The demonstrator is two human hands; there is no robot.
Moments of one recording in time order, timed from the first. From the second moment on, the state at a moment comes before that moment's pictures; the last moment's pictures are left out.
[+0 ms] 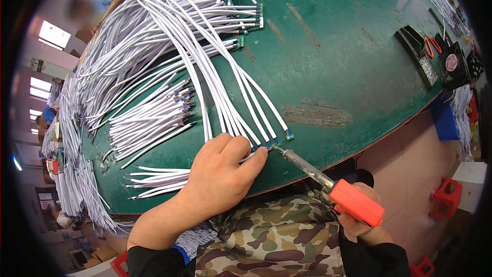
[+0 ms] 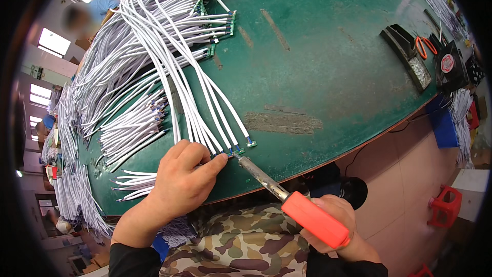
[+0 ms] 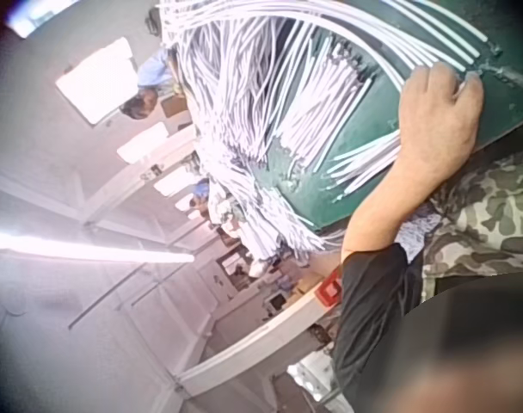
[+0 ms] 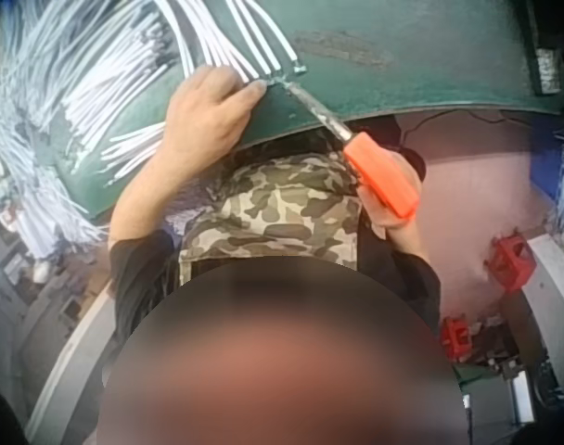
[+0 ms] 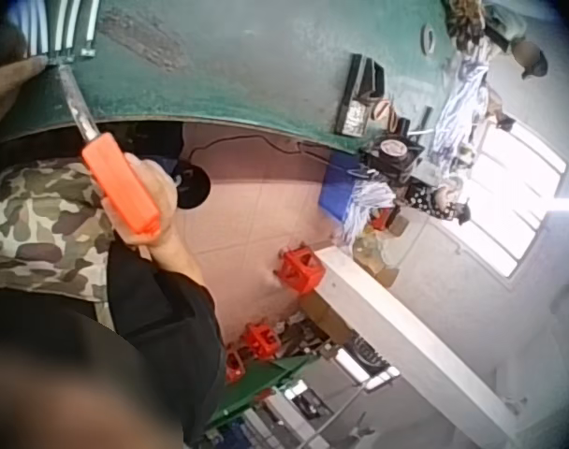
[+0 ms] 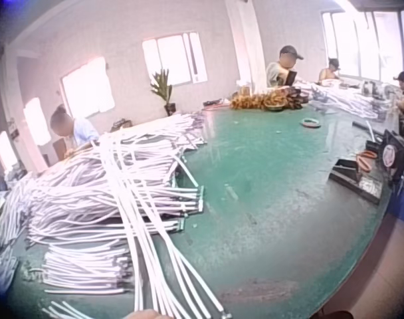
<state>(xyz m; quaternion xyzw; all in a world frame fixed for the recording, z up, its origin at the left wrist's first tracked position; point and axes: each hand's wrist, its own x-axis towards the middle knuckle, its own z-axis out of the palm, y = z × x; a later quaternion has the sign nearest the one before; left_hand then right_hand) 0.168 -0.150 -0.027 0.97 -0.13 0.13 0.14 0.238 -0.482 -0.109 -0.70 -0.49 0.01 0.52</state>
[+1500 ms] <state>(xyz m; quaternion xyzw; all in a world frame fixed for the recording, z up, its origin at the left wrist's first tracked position) 0.171 -0.152 -0.023 0.98 -0.13 0.11 0.13 0.240 -0.479 -0.109 -0.70 -0.49 0.03 0.53</state>
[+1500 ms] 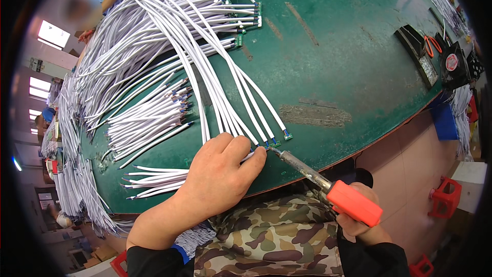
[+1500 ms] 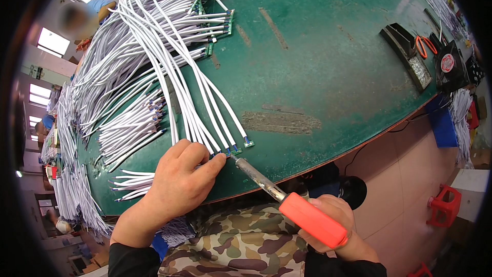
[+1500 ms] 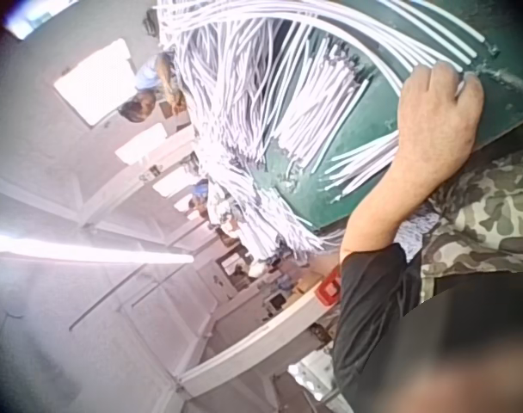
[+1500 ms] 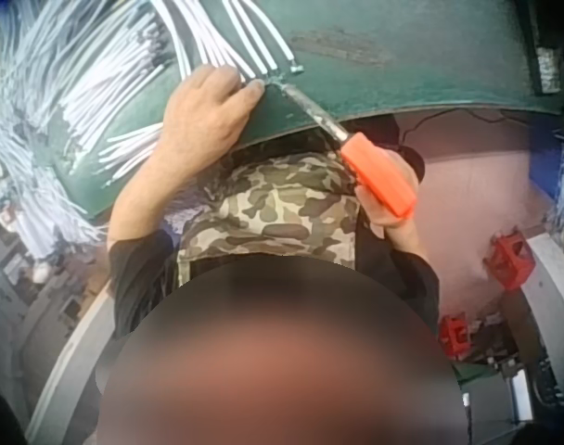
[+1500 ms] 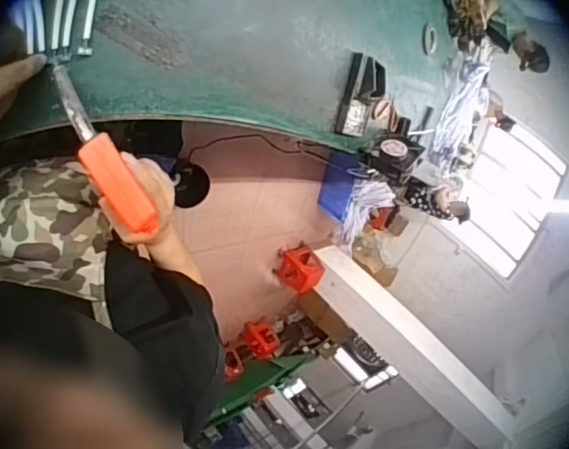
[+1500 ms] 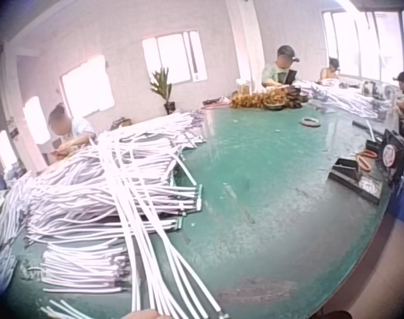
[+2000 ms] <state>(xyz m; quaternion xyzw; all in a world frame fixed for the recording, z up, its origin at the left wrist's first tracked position) 0.174 -0.149 -0.021 0.97 -0.15 0.10 0.13 0.230 -0.469 -0.106 -0.73 -0.40 0.02 0.55</state>
